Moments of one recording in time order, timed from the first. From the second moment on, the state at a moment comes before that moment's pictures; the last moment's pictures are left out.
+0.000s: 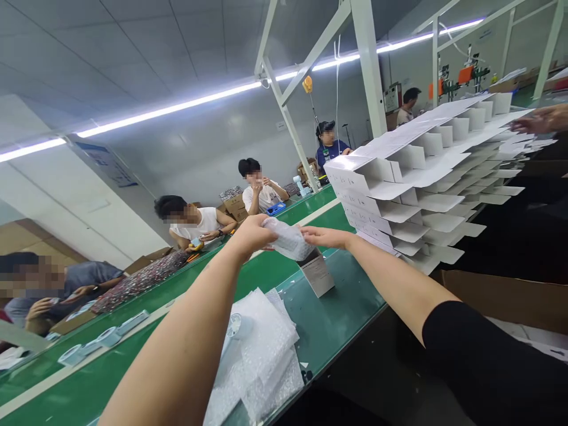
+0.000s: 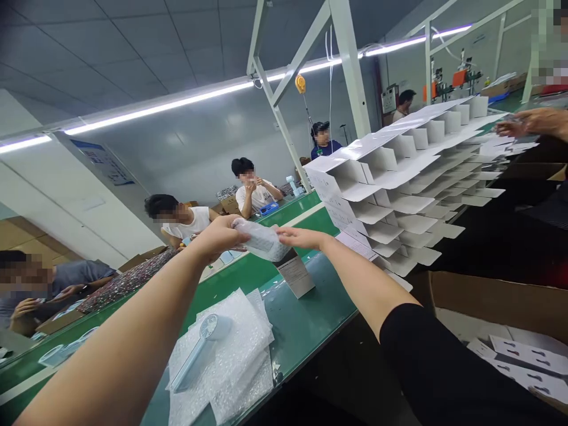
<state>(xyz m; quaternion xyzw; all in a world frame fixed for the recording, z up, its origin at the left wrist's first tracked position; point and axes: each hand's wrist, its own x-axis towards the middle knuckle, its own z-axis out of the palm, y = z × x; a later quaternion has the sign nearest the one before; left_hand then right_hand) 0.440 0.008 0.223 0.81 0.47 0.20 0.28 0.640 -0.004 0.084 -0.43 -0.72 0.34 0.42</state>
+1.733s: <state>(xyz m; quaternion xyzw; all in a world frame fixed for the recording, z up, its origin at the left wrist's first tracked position) 0.071 -0.033 0.021 0.43 0.89 0.14 0.09 0.544 0.181 0.006 -0.61 -0.53 0.28 0.52</state>
